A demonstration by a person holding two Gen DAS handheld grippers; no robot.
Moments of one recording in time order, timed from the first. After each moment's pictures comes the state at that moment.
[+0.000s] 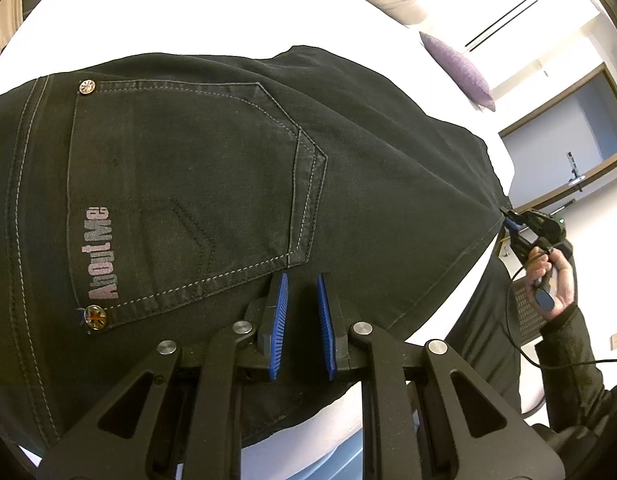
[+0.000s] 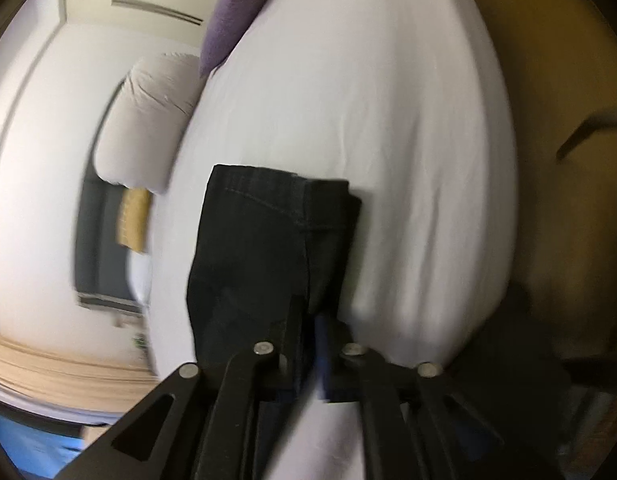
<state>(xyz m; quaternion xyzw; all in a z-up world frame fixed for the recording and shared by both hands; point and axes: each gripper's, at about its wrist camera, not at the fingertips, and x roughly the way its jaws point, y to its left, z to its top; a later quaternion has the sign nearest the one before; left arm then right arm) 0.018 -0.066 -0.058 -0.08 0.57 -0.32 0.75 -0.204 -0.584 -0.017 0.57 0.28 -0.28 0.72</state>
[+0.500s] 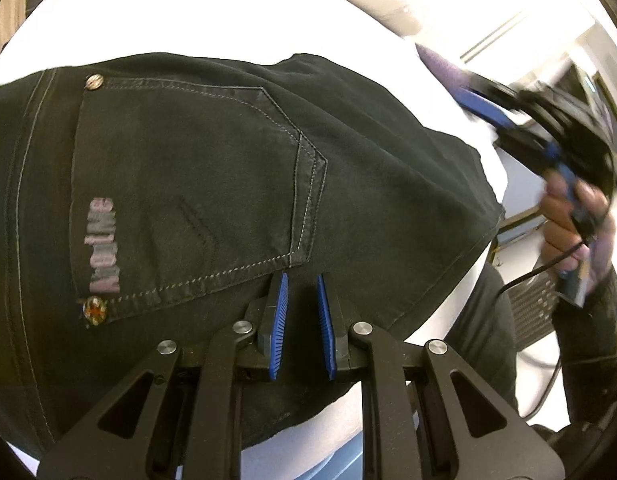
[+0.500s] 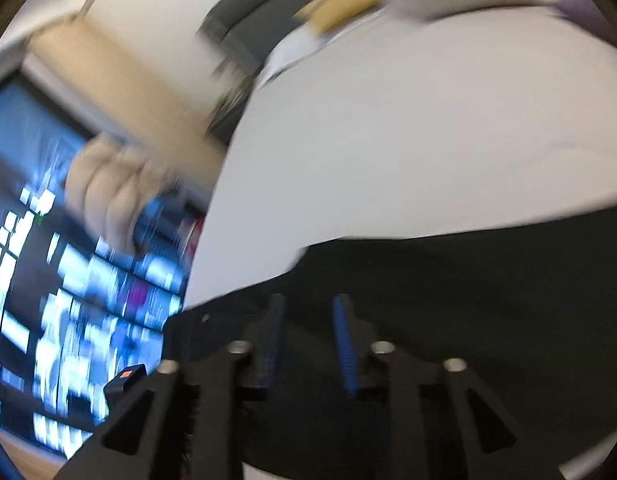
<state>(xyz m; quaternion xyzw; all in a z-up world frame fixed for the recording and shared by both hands) 0.008 -0.052 -0.060 -0.11 0.56 -0.33 0.76 0.048 -0.314 0.068 0.28 0.46 0.12 0.83</state>
